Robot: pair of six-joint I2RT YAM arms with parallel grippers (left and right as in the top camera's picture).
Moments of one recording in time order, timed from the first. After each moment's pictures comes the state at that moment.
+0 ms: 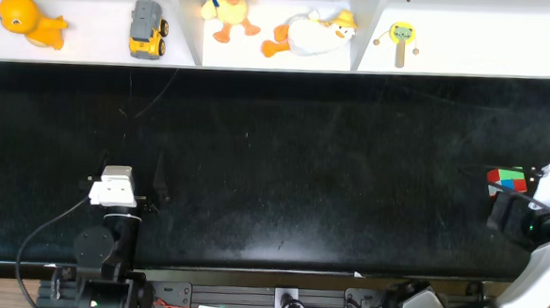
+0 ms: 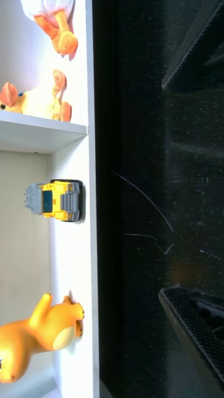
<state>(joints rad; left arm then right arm) -0.03 0.01 0.01 -0.08 -0.04 0.01 -0.97 1.25 0.84 -0.72 -0.24 -0.73</state>
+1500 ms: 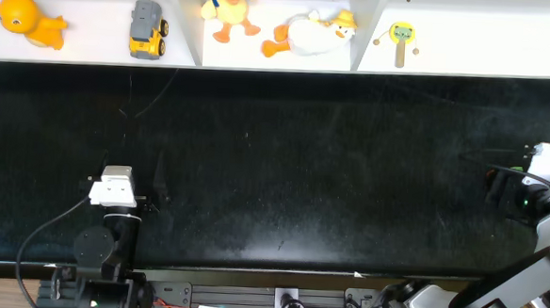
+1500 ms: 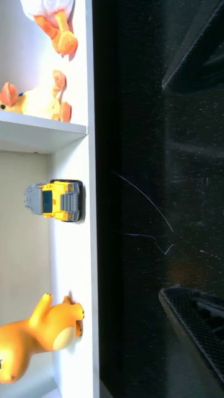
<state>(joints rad) -0.03 0.01 0.01 -0.08 -0.04 0.01 -0.89 1.53 0.84 -0.43 -0.35 -0.65</state>
